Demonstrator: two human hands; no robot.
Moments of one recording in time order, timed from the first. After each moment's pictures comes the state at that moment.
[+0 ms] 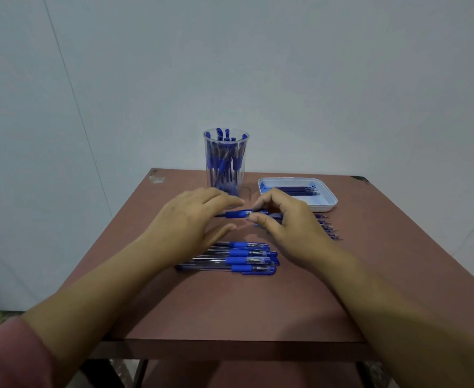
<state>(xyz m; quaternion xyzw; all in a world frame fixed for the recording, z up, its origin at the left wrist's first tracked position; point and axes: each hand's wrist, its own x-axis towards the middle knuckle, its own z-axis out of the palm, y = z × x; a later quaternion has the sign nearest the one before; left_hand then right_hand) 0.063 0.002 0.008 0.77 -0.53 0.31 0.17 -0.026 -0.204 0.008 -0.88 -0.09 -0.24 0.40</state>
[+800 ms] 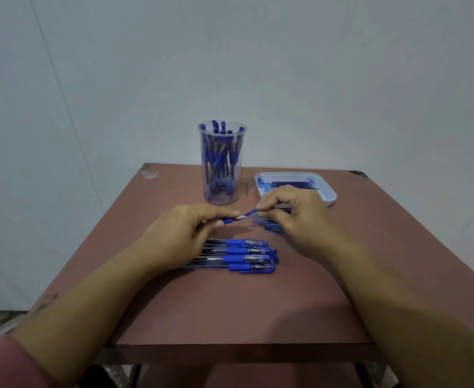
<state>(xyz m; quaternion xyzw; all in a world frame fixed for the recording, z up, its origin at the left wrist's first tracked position) 0.067 0.003 -0.010 0.82 -0.46 0.09 0.32 -0.020 -0.222 0.010 -0.90 -0.07 -0.25 0.36</state>
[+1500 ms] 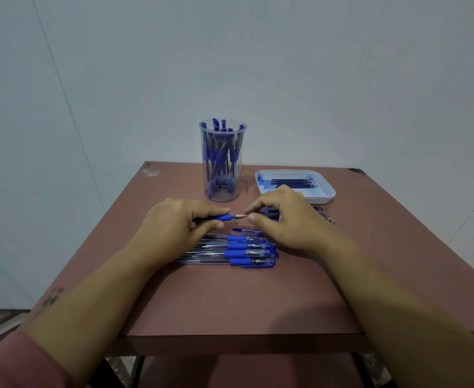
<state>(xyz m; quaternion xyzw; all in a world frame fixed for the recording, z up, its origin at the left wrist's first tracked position) 0.069 0.011 -0.012 0.82 -0.45 0.18 0.30 -0.024 -0.212 0.013 -0.95 -0.07 -0.17 0.24</state>
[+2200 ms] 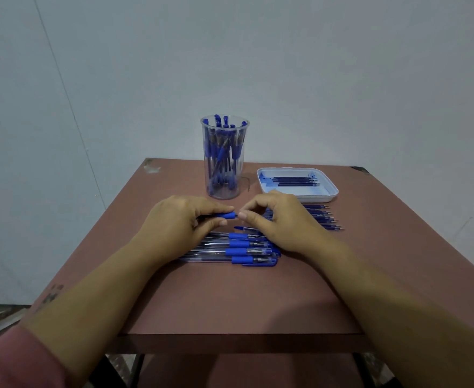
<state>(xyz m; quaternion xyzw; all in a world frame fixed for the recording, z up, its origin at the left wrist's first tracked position) 0.071 0.008 -0.013 0.80 -0.47 0.20 0.30 -0.019 -0.196 0.009 -0.93 -0.09 -0.18 0.32</state>
